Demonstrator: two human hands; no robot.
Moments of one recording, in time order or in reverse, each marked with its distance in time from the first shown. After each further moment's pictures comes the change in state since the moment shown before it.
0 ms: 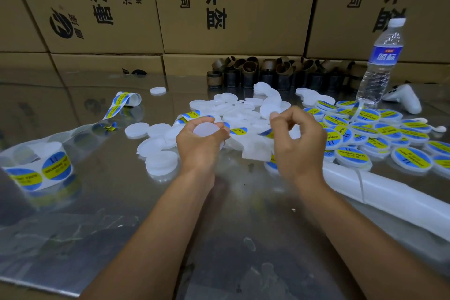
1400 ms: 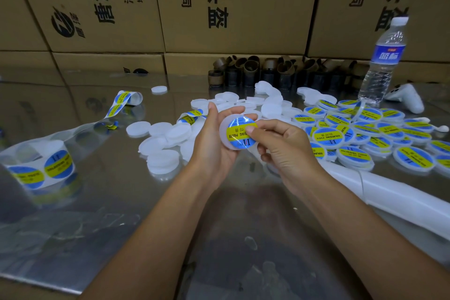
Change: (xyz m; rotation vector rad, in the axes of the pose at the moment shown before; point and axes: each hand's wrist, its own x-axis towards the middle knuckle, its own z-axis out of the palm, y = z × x) left_hand -0.002 0.007 0.009 -0.360 -0.483 -0.249; right_hand -0.002 -0.004 0.007 0.424 -0.307 0.646
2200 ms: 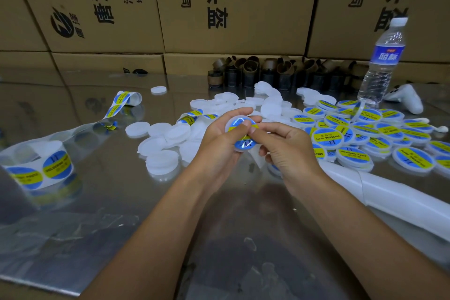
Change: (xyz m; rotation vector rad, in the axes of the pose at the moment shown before) left_hand -0.005 -0.006 0.001 0.238 -0.119 0.128; right_hand 0.000 0.002 -0.001 -0.097 0.083 -0.020
